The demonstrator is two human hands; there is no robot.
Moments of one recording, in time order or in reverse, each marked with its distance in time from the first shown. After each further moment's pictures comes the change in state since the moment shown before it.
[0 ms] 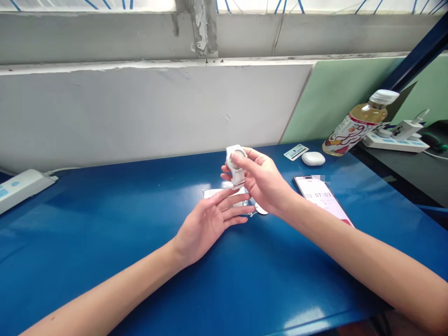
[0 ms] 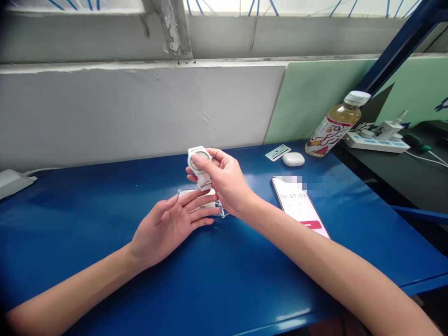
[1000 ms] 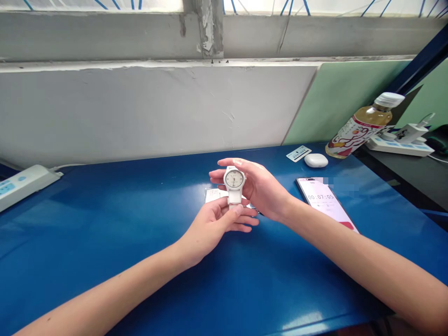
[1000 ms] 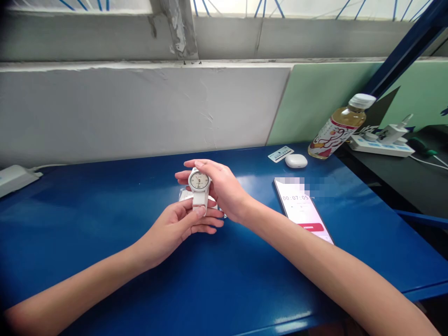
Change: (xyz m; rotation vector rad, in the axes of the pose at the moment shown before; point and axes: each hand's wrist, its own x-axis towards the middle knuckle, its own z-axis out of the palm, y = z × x) left_hand -0.001 -0.004 0.010 0.360 0.133 -0.033; right_hand -0.007 0.002 0.005 -0.053 -0.141 0.206
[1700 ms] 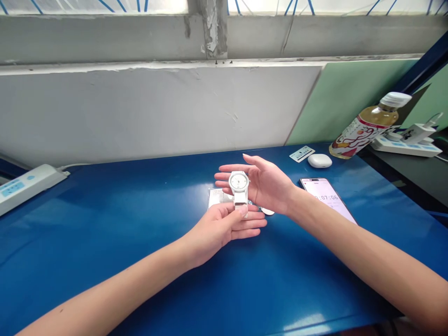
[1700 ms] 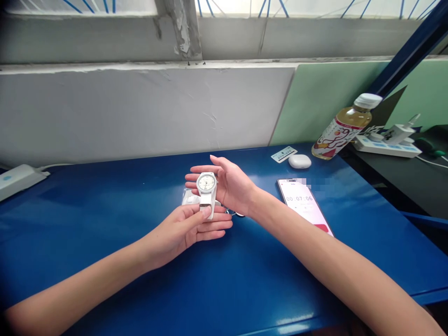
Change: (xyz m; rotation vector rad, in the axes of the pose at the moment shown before) left_hand -0.001 0.001 0.000 -0.170 -0.048 -0.207; right_hand 0.009 -0.009 -0.012 0.144 -0.016 0.276
